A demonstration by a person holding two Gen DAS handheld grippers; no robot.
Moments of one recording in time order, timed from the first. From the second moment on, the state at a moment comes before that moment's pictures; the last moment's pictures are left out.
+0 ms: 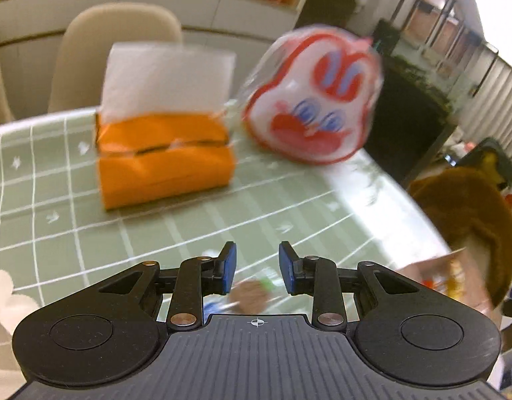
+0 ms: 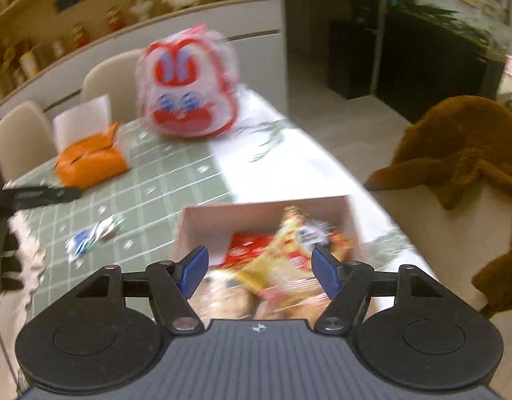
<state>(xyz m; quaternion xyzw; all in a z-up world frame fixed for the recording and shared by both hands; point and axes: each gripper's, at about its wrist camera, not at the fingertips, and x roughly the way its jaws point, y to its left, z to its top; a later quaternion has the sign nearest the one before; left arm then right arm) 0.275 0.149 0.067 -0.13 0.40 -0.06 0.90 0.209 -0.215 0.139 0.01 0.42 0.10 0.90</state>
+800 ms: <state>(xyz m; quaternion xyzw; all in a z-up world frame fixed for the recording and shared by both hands) 0.176 0.133 0.027 0.00 0.49 -0.11 0.87 0.138 -0.102 0.107 -0.01 0.46 0.21 0.86</state>
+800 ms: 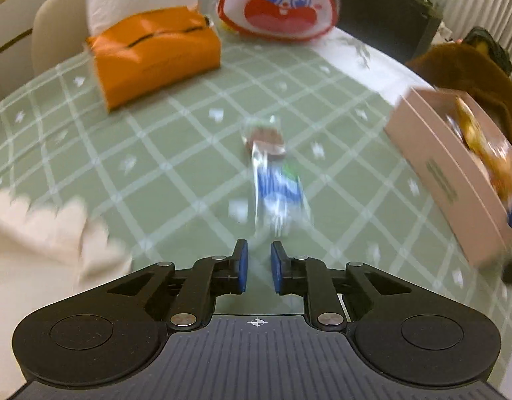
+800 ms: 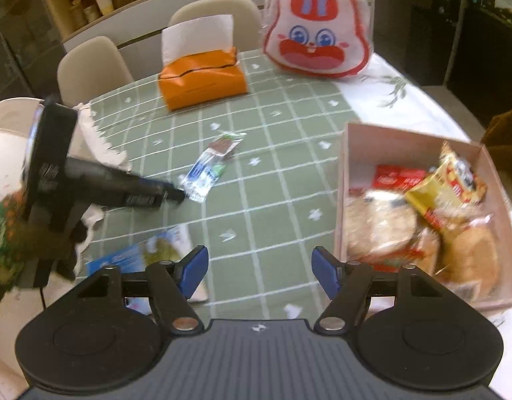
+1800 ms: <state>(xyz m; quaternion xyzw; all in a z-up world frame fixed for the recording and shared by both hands) 0.087 0.051 0.037 -0.09 0.52 -0.10 0.85 0.027 -0.132 0.038 0.00 0.52 0.22 0.83</state>
